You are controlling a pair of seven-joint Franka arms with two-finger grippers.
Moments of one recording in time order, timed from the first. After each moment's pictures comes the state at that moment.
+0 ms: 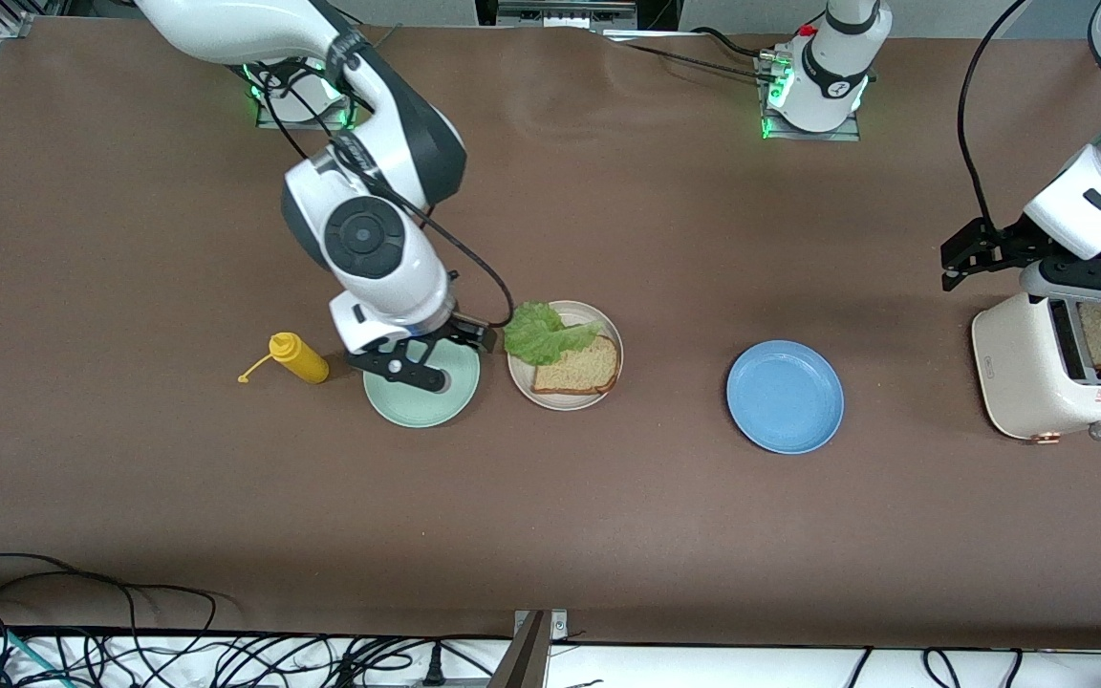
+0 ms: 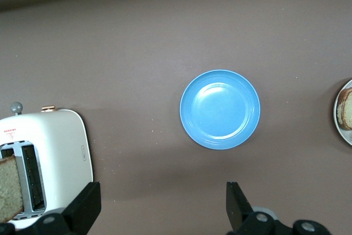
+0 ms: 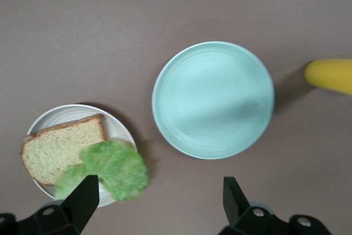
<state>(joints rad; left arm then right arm) 0.04 0.01 -0.10 -1.71 0.04 1.81 0.10 0.32 0.60 0.30 -1.27 -0.12 1.78 0.88</state>
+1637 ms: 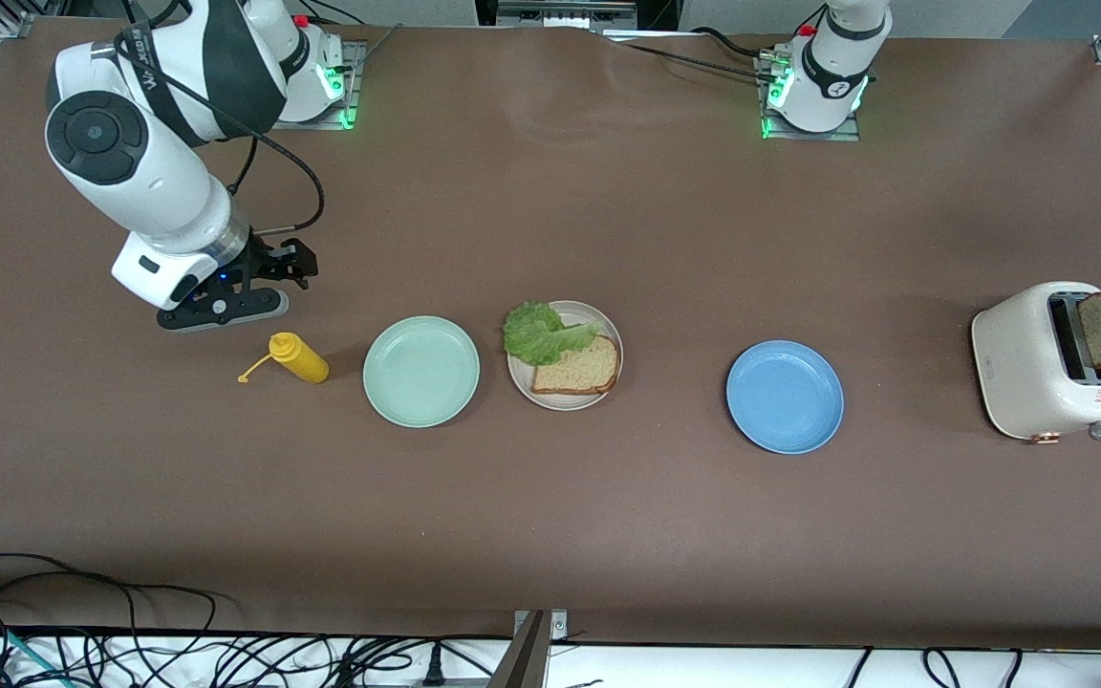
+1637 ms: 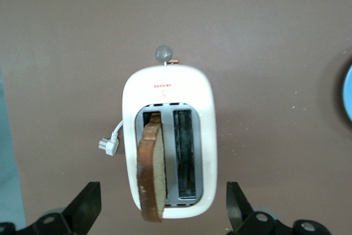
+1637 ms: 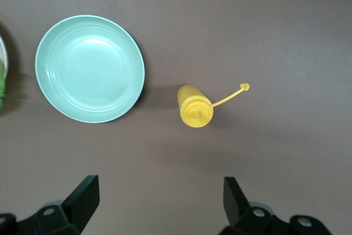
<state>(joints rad) 0.52 0.29 -0.08 -1.62 0.10 1.91 0.45 0.14 0.13 0.17 -1.81 -0.11 1.88 0.07</state>
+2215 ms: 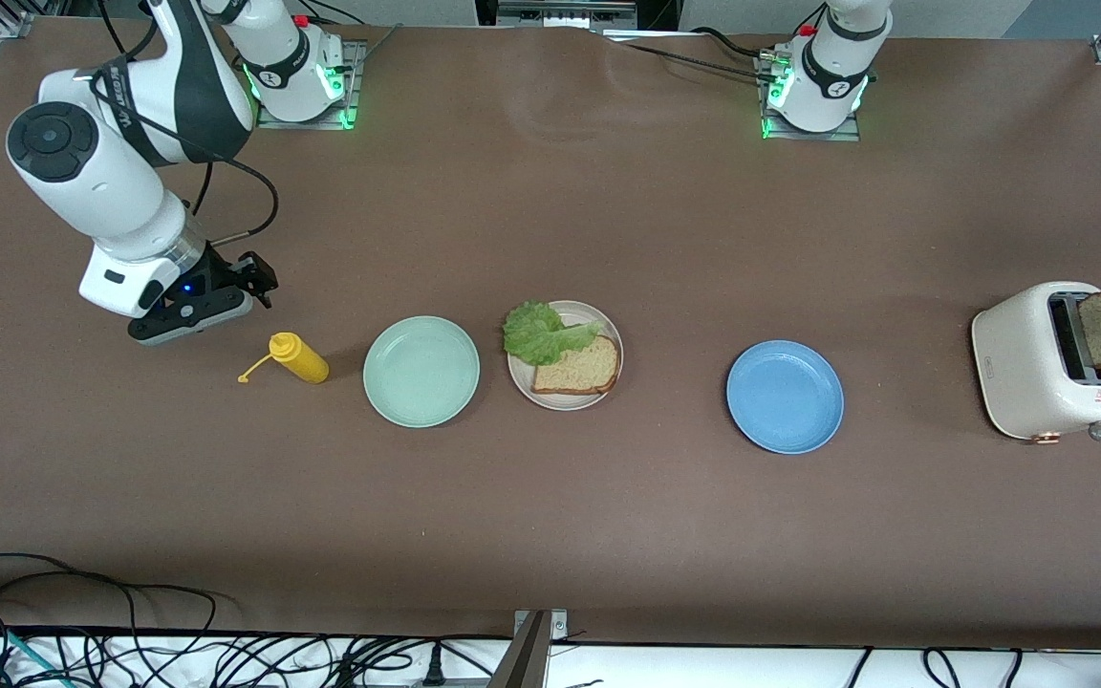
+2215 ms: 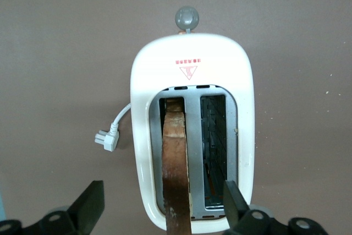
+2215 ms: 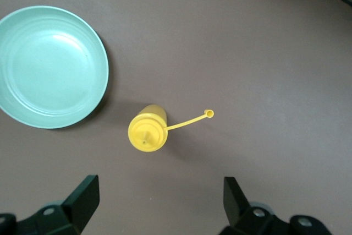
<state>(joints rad) 0.57 0.38 -0.08 -1.63 0.10 1.94 0.50 0.13 0.07 0.05 -2.06 -0.11 2.22 -0.20</state>
